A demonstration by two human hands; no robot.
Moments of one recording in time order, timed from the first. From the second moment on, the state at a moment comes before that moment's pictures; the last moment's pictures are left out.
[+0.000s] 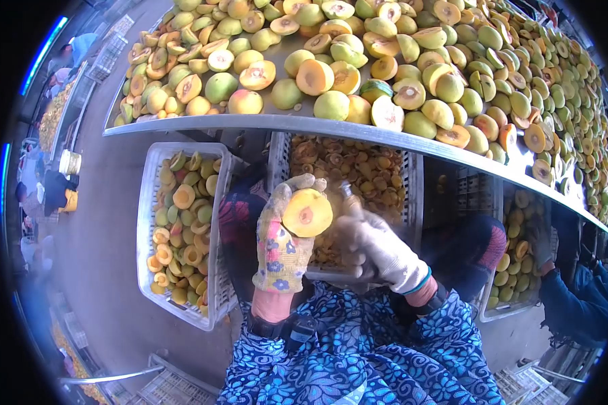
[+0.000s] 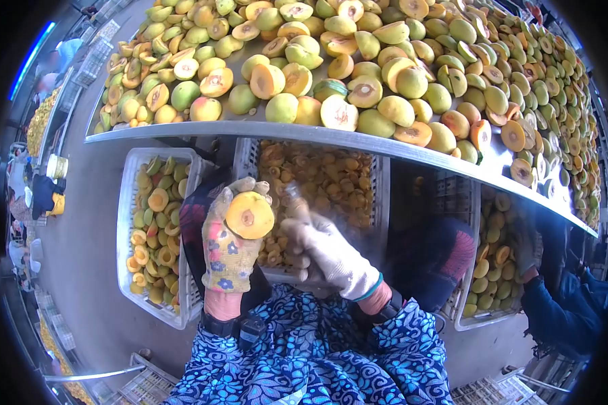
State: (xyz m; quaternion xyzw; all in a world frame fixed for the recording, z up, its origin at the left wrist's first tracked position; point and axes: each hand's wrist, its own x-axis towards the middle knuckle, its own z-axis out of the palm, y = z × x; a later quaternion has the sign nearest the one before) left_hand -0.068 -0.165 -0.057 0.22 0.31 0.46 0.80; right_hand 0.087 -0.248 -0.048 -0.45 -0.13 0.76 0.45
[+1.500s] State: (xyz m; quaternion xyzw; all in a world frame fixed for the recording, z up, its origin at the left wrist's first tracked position) left_hand -0.073 -0.169 -0.028 0.58 0.37 0.38 0.62; right_hand 0.087 -0.254 -0.041 -0.32 -0.37 0.81 0.33
